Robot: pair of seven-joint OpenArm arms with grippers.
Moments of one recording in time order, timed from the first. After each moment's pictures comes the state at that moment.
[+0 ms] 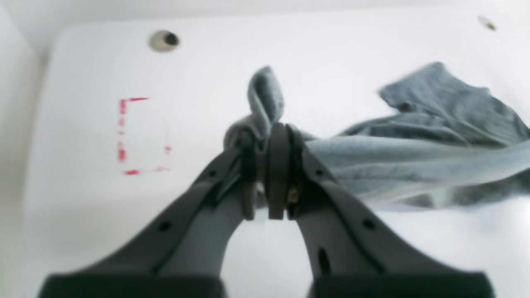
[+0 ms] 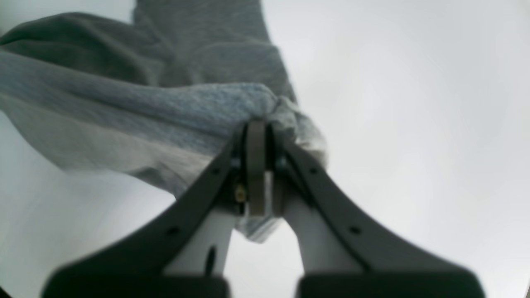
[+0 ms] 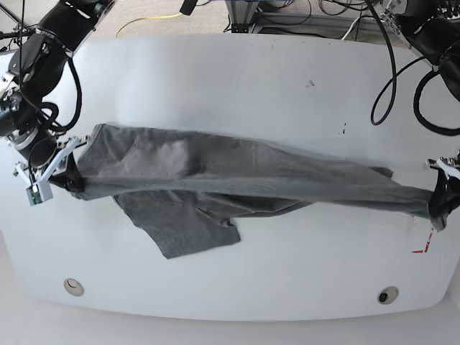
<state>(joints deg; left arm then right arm) -12.4 -23.5 -41.0 110.3 -51.4 -32.7 77.0 6.7 19.4 35.4 108.5 43.9 41.0 -76.8</state>
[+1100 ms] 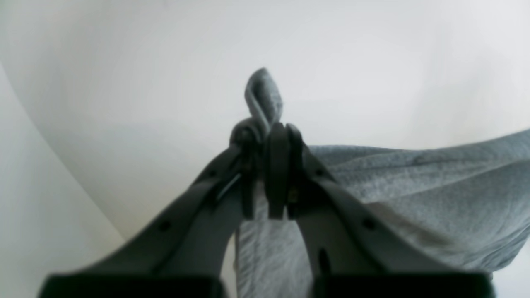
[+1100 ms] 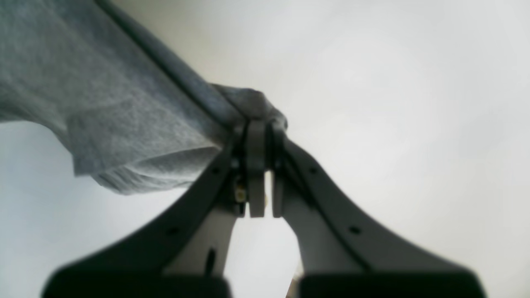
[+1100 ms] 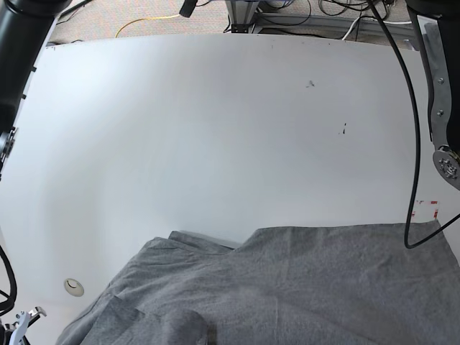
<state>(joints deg) -67.4 -29.1 -26.3 91.8 -42.5 -32.8 76.1 69.0 40.4 -7.7 86.6 45.6 41.2 -75.2</state>
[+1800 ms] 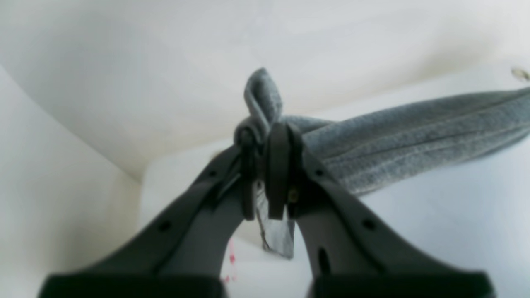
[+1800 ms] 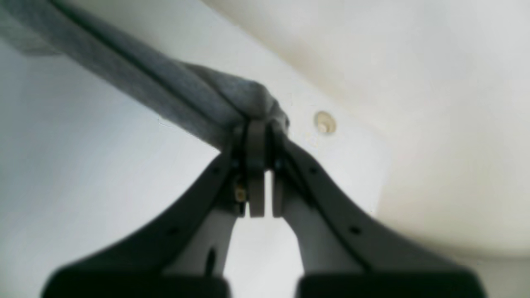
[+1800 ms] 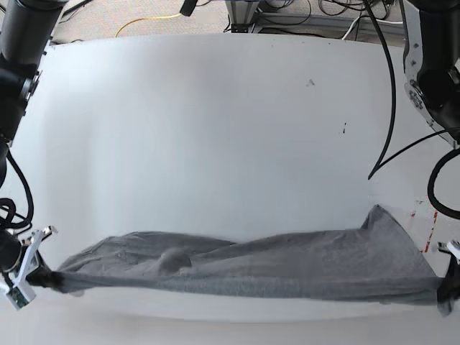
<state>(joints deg) -34.7 -27.2 -26.9 102.3 -42.2 -35.4 76.5 34.3 40.3 10.7 95.2 45.3 41.3 -76.5</state>
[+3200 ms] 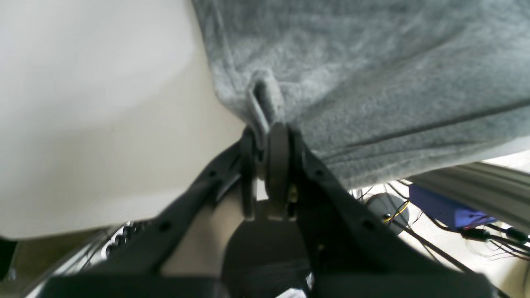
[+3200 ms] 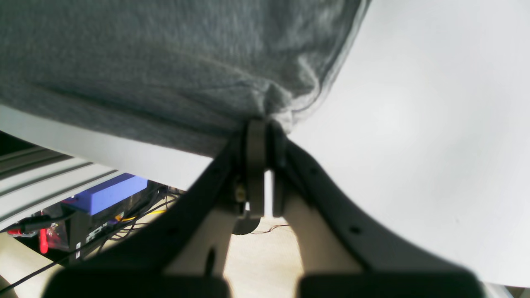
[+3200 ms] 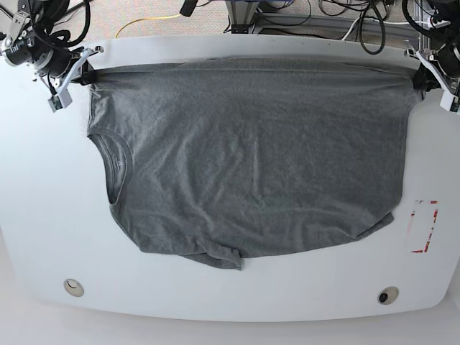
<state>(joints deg) 28.4 -21.8 -48.6 112.6 -48.8 -40.5 76.1 -25.8 18.9 39.6 107.1 45.6 41.1 -76.0</state>
